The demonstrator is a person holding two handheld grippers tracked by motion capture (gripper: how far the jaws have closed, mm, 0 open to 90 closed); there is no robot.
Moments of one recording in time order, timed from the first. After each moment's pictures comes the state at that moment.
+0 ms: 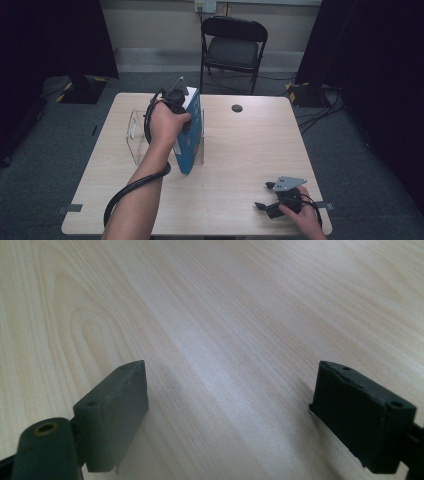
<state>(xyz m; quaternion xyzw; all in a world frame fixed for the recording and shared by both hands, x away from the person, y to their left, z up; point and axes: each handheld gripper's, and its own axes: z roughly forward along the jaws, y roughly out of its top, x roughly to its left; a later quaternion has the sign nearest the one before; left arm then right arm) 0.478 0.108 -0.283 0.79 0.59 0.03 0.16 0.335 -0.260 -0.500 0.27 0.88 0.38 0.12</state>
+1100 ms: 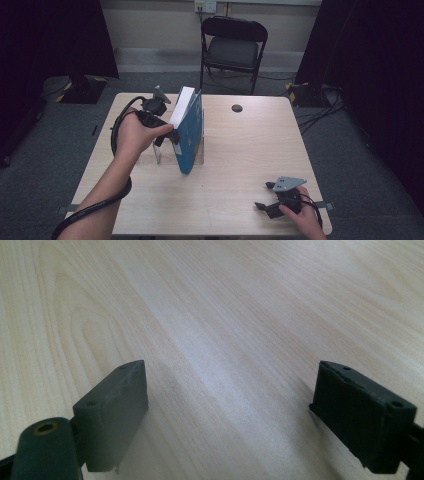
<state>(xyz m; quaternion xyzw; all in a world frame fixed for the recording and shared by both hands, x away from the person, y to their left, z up) 0.430 0.161 -0.279 0.83 0.51 0.02 0.22 0.335 -0.260 -0.500 0.27 0.88 0.38 0.12</state>
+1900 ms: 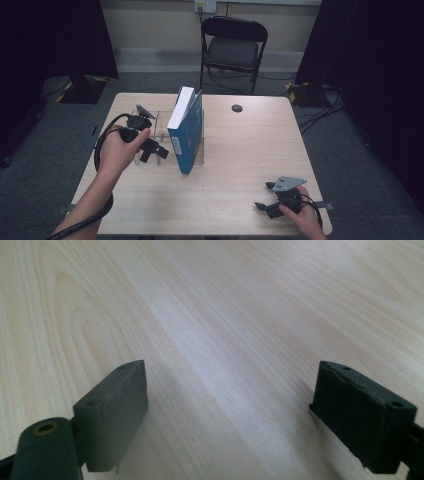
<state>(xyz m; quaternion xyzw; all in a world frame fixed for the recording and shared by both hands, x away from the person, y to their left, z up) 0.405 0.196 -0.314 0.82 0.52 0.00 0.24 0.335 -0.260 -0.500 0.27 0.88 0.38 0.12</state>
